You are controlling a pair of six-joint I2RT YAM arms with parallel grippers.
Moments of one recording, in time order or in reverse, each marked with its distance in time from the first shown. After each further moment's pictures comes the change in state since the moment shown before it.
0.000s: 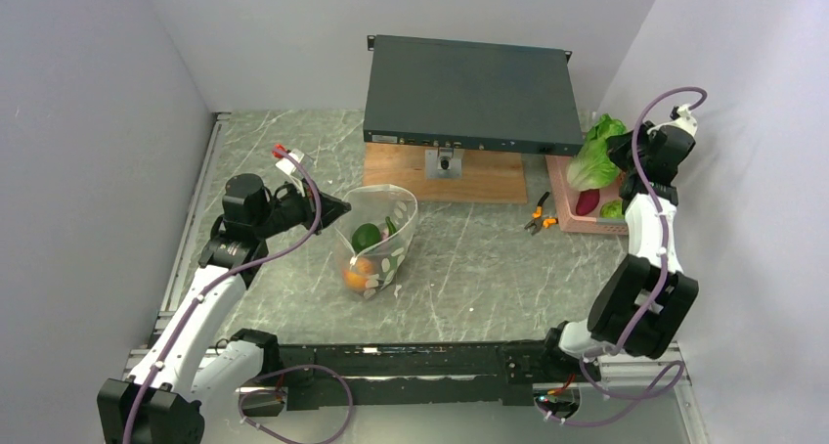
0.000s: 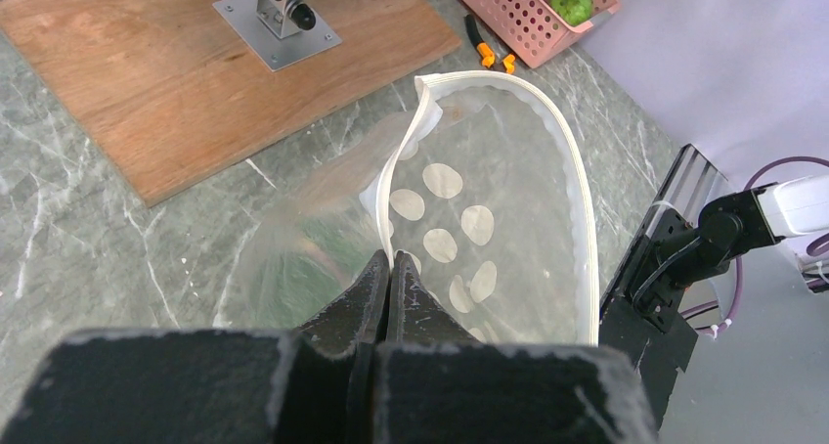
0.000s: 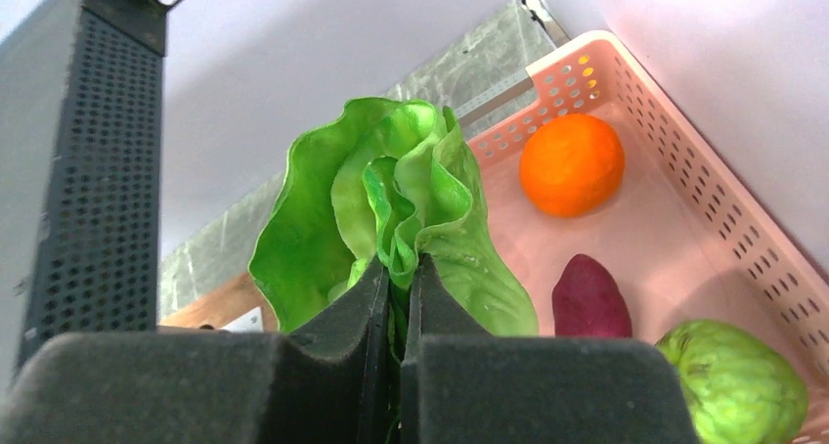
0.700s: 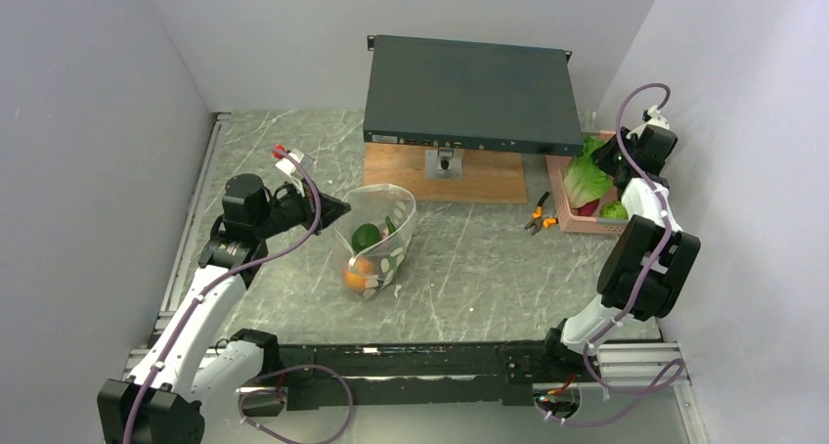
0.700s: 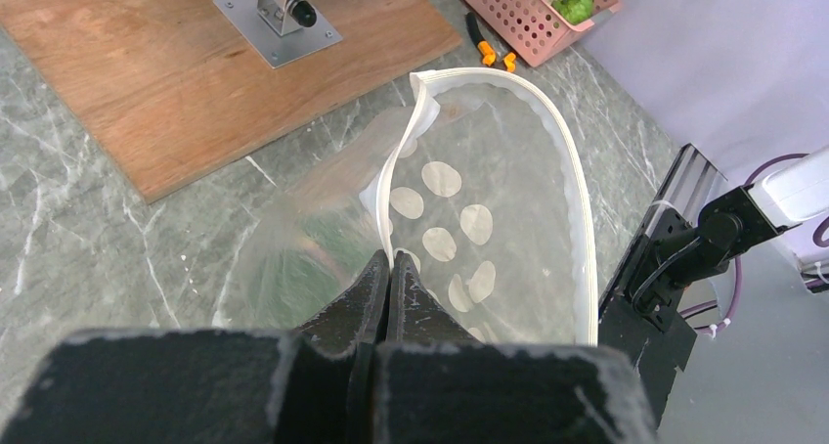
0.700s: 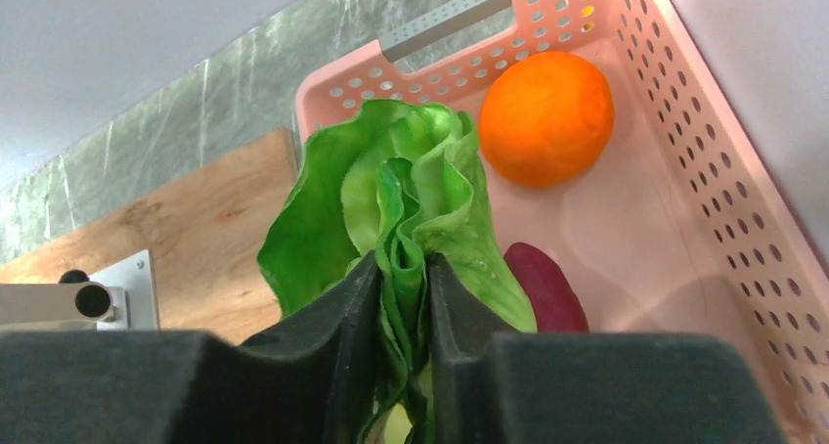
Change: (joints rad) left arm 0.002 -0.001 0.000 -0.008 0.000 0.000; right arm 0.013 0.245 0.078 -0.033 -0.047 -0.192
